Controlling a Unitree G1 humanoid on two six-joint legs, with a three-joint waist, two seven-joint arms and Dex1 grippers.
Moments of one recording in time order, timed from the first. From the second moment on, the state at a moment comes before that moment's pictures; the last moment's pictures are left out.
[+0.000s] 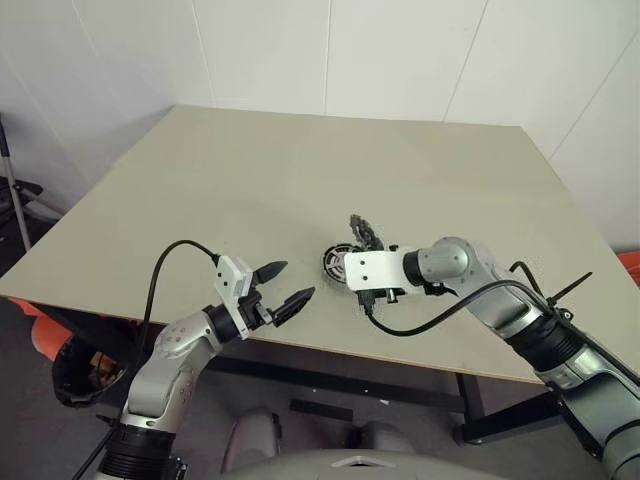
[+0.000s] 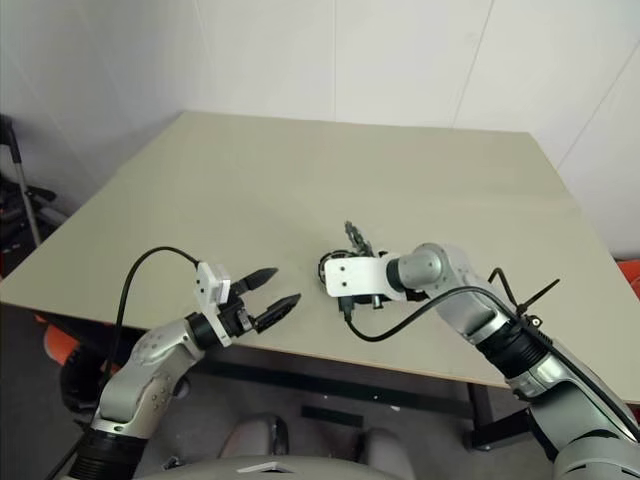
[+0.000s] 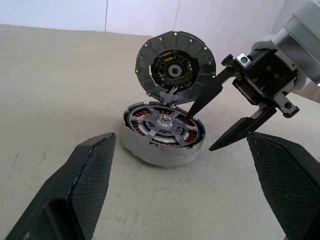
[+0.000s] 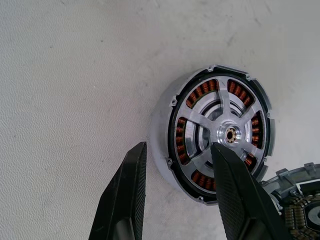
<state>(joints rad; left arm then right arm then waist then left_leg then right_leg) 0.03 0.29 -0.07 -0.20 -0.45 0.24 -0.76 -0.56 -0.74 0.59 -0.11 -0.21 0.28 1.03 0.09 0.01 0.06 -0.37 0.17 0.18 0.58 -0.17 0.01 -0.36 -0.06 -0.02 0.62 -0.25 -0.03</state>
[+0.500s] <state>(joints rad) 0.04 0.29 -0.07 -0.20 -0.45 0.23 -0.76 -0.56 -0.71 0.59 -0.05 -0.23 0.23 1.06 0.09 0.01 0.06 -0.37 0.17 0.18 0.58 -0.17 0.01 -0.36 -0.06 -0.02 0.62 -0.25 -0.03</state>
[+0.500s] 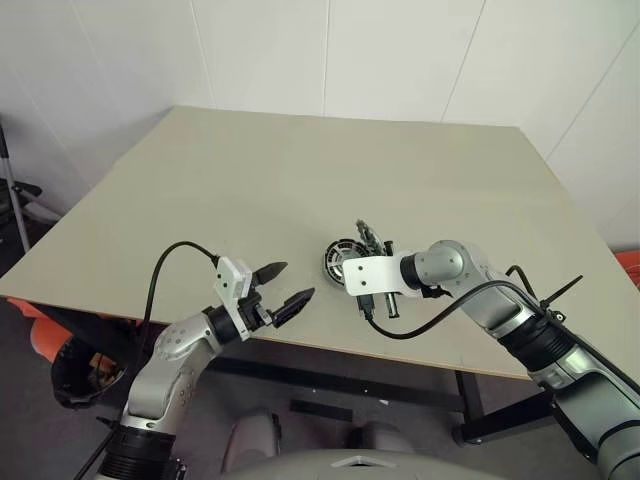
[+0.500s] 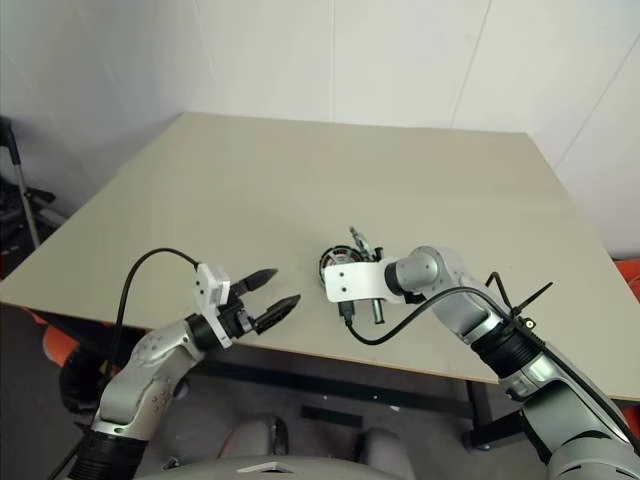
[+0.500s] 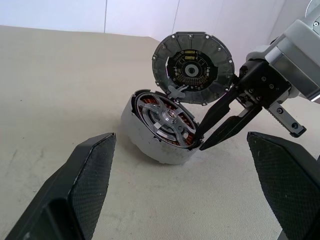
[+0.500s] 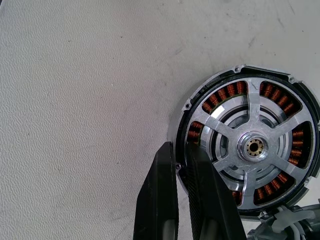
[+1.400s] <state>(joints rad) 0.01 0.28 -0.07 -0.18 -0.45 0.23 -0.76 -0.57 -0.52 0.44 -0.49 0.09 1.49 0.84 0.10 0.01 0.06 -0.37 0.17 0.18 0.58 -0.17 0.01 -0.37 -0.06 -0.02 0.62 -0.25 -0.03</state>
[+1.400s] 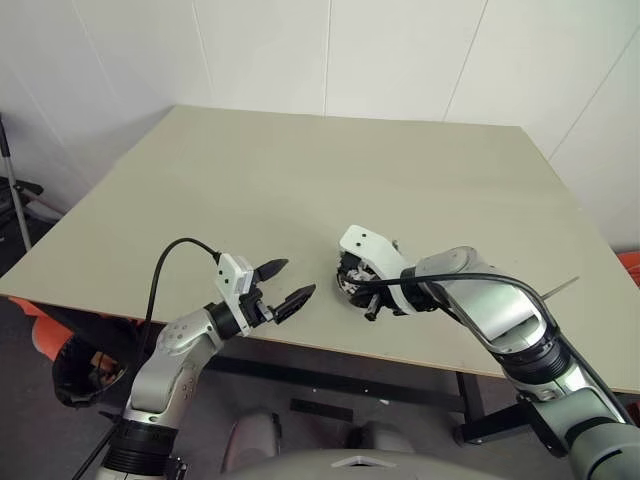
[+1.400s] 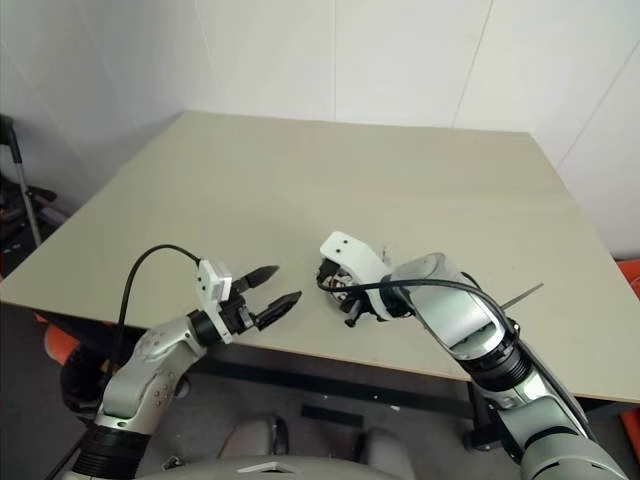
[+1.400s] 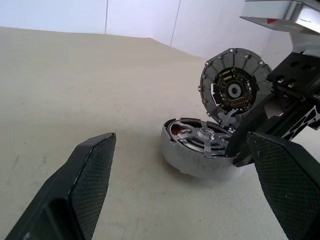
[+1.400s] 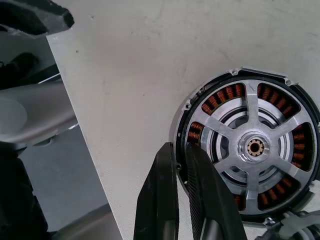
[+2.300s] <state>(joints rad) 0.00 0.29 -0.07 -0.20 -0.46 0.27 -0.76 -0.77 -0.36 0.20 -0.42 0.29 1.19 0.62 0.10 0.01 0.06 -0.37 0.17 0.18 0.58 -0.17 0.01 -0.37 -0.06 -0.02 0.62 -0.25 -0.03</state>
